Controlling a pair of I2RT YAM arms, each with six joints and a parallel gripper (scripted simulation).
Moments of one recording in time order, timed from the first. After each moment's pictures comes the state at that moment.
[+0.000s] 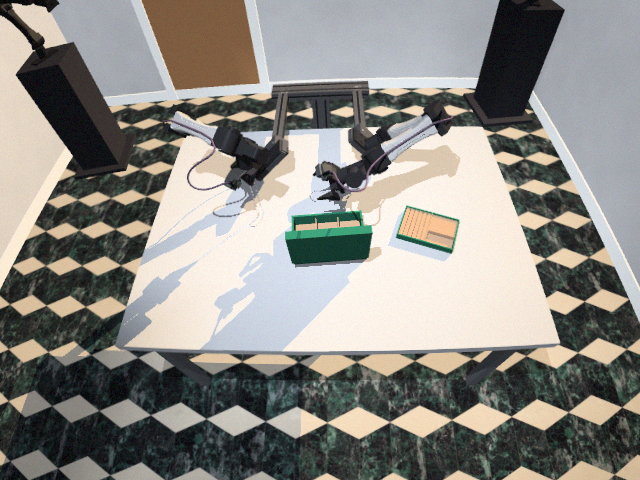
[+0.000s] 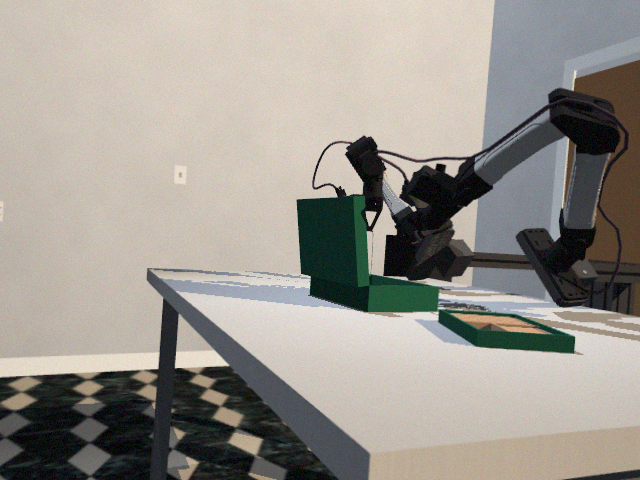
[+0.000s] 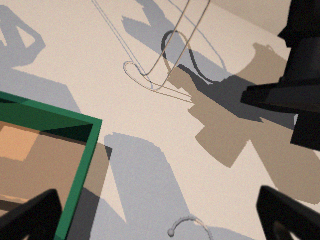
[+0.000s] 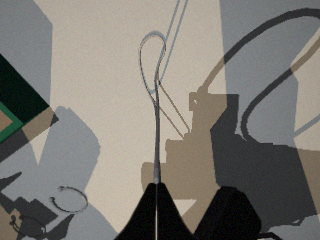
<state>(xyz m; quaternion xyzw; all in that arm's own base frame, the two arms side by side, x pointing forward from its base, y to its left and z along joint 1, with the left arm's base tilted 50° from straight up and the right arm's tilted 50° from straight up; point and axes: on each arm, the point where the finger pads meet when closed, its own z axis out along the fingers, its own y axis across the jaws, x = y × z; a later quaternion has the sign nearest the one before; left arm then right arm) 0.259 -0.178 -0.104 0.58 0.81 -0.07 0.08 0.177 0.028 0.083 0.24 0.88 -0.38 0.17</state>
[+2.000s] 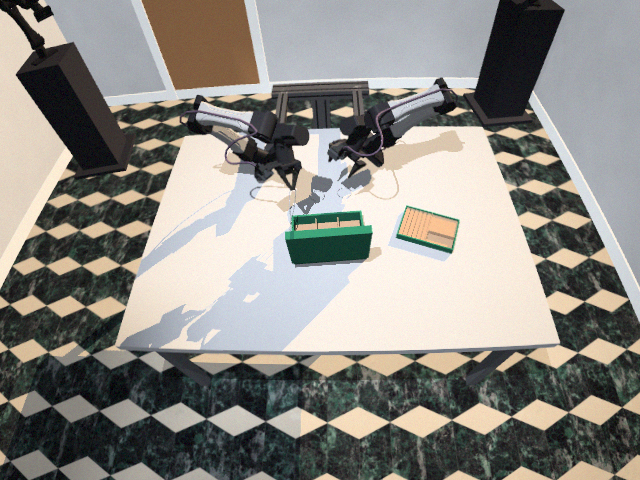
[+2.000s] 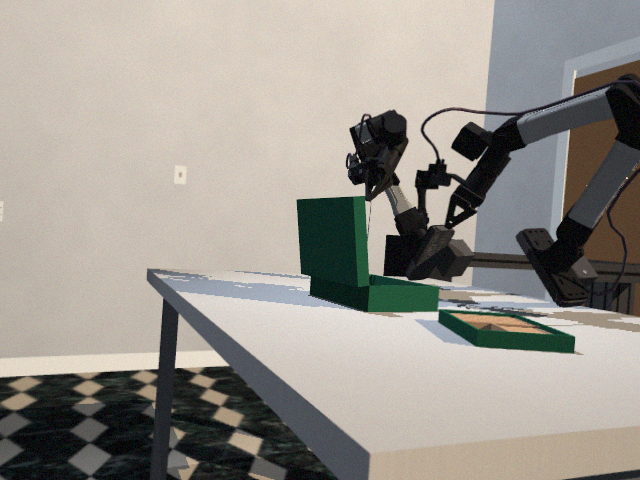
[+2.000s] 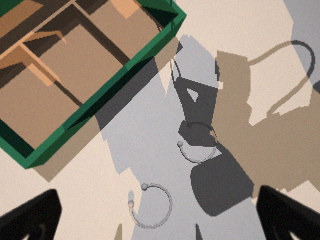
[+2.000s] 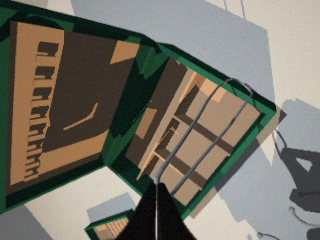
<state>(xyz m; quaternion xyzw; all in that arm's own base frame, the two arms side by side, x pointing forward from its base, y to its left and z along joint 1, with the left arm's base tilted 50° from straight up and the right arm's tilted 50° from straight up) 0.202 -0.152 -0.018 0.40 0.89 0.22 0.10 0.278 0.198 0.017 0.37 0.82 -0.15 0.41</state>
